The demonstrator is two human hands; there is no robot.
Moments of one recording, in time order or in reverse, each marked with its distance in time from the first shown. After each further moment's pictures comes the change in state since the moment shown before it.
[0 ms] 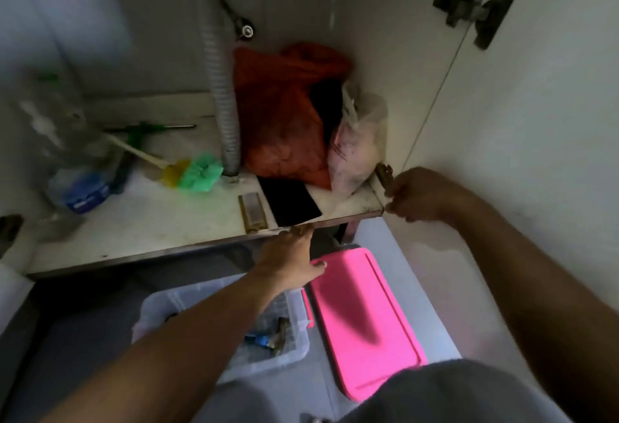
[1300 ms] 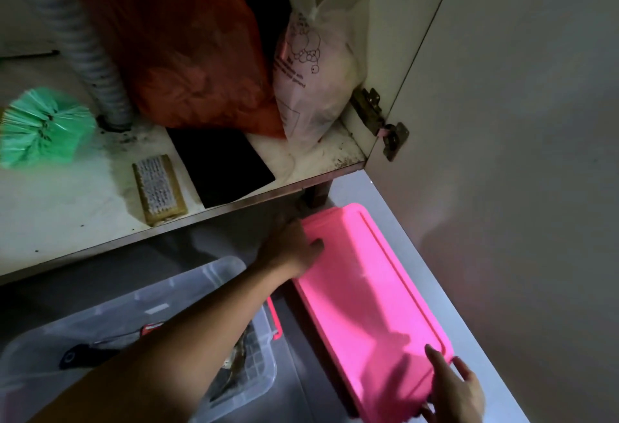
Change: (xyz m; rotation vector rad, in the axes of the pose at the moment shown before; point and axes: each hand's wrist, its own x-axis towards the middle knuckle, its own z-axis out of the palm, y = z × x) left_hand 0.096 0.026 0.126 -0.238 -0.256 -0.176; right_hand -0.067 0.196 0.280 1.240 0.679 1.093
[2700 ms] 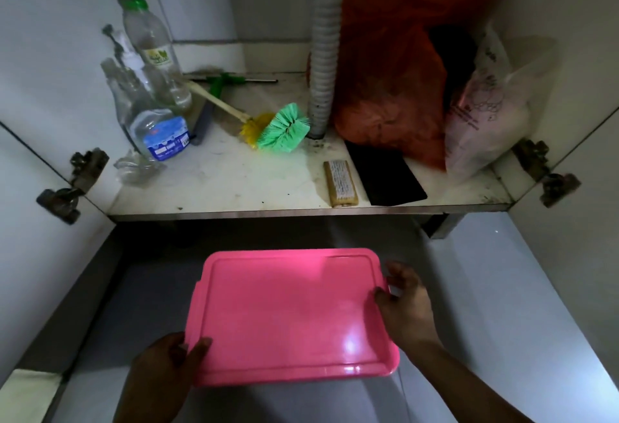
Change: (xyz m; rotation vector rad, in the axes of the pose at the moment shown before) left_hand -0.293 -0.298 -0.018 -0.371 0.584 -0.613; right_hand -0.143 0.014 0.159 -0.575 -0.831 -0.918
